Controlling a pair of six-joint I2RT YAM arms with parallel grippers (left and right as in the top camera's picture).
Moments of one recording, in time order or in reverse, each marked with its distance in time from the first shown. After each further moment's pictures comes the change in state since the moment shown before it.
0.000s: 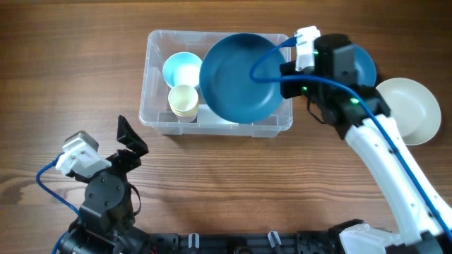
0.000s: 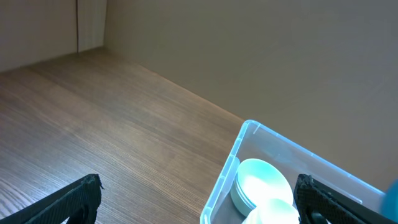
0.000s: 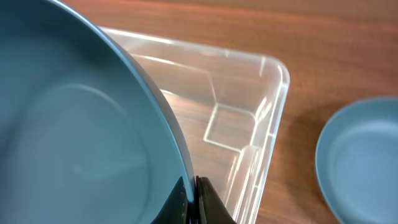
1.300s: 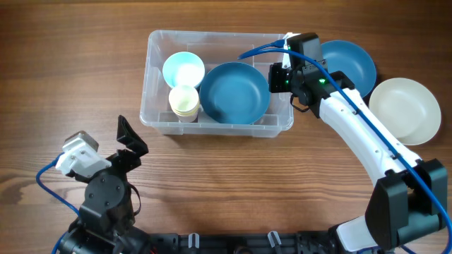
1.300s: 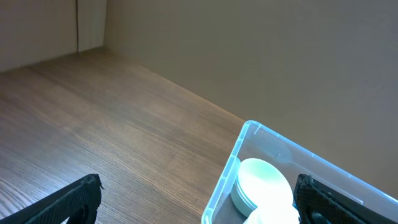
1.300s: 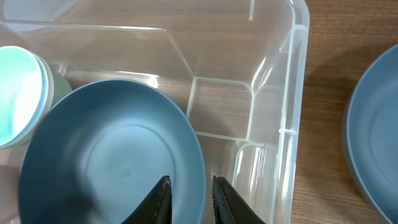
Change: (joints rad) left arm 0.000 0.000 0.000 0.000 0.000 0.000; right arm 0.004 0.228 0.005 0.076 0.050 0.116
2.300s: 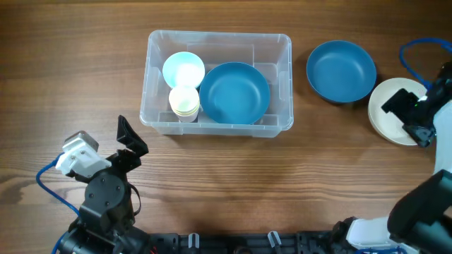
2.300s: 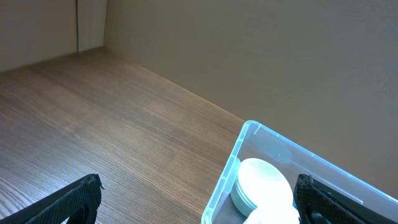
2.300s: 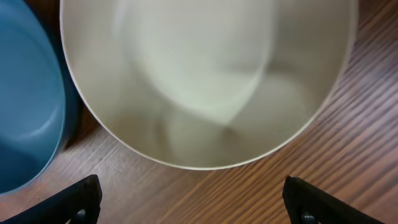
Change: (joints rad) left arm 0.000 0.000 0.000 0.000 0.000 0.000; right arm -0.837 -0.053 0.006 -0.475 0.034 0.073
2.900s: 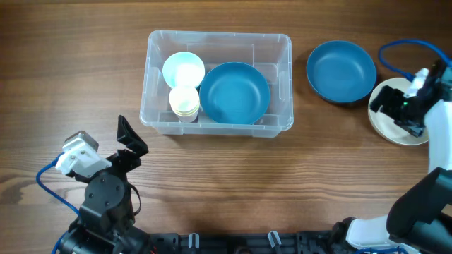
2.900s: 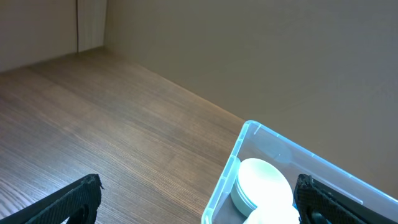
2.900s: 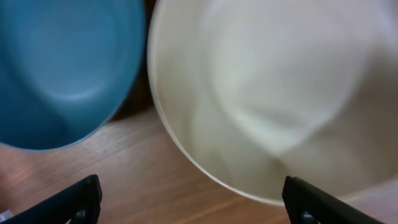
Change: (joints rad) left arm 0.000 0.000 0.000 0.000 0.000 0.000; right arm 0.065 0.015 -0.061 0.132 -0.120 -0.257
